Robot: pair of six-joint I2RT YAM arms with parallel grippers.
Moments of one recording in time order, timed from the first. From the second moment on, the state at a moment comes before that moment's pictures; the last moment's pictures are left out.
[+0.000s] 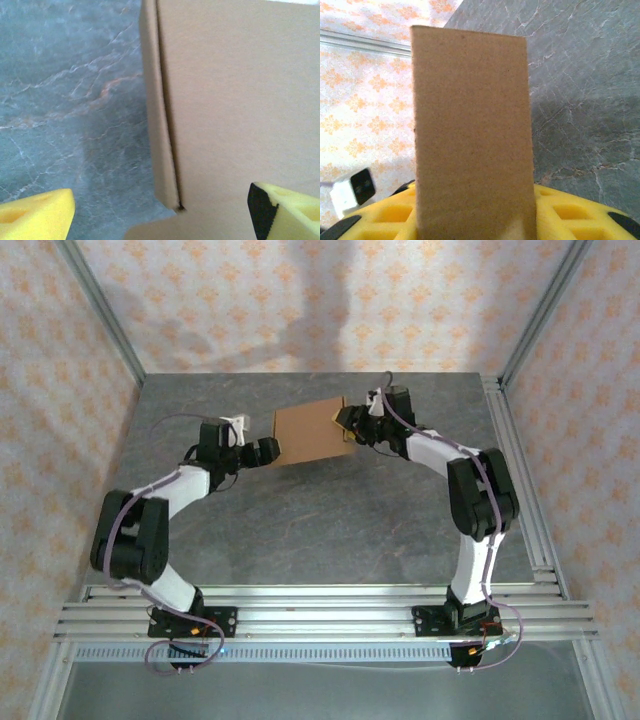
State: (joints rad) left arm -0.13 1.56 0.85 0.08 0.37 -0.41; right arm 0.32 1.93 1.30 0.09 -0.63 0.93
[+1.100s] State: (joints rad) left arm -0.68 1.43 0.65 0.63 -0.43 0.76; right arm 0.22 1.57 1.06 0.13 -0.70 1.14
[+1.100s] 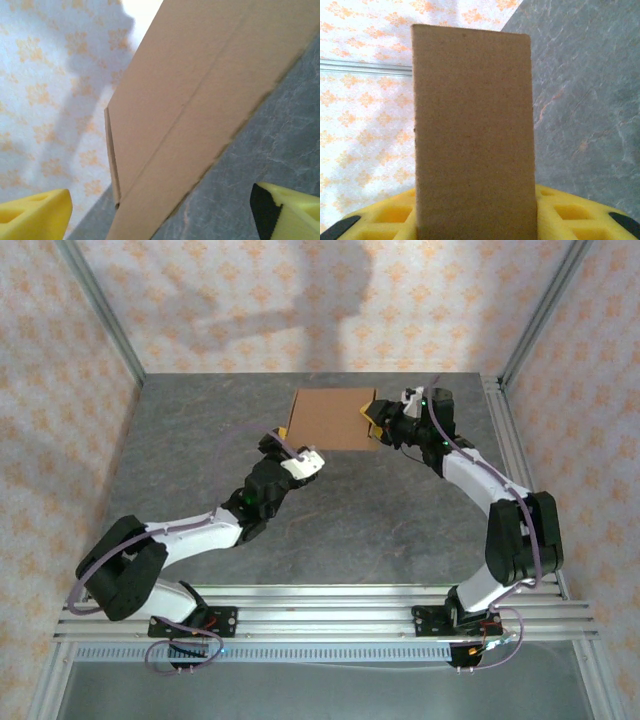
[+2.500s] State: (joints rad) left arm -0.74 1.56 0.72 0.64 -0.55 0.99; right arm 0.21 1.48 0.98 0.06 -0.73 1.23
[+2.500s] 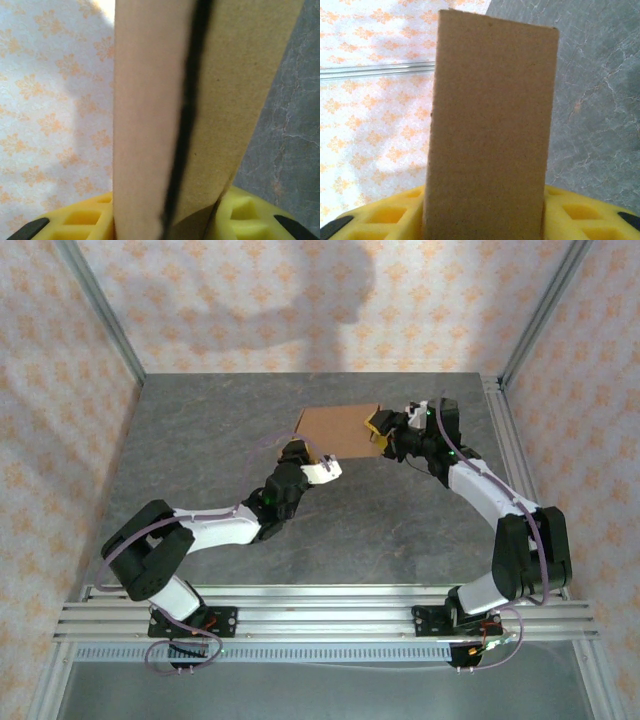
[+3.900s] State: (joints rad) left arm -0.60 1.51 1.29 -1.06 -0.09 0.58; right arm 0.38 1.20 1.08 -0.66 -0.43 -0.20
